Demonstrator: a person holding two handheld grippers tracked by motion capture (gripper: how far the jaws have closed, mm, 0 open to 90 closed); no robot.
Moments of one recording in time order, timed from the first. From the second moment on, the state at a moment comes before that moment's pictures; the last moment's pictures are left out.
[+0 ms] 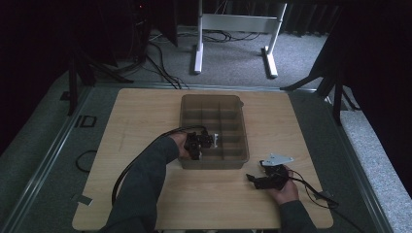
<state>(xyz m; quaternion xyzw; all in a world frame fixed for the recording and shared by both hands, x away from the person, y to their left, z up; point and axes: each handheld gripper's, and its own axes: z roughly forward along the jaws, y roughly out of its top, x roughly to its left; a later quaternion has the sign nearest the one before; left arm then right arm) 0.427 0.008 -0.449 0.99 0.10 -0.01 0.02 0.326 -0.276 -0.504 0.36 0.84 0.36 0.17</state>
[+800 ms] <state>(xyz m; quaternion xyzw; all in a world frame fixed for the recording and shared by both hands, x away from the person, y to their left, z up) 0.425 0.022 -0.427 0.99 0.12 -0.04 0.07 0.327 -0.276 -0.504 0.36 0.84 0.36 0.17</state>
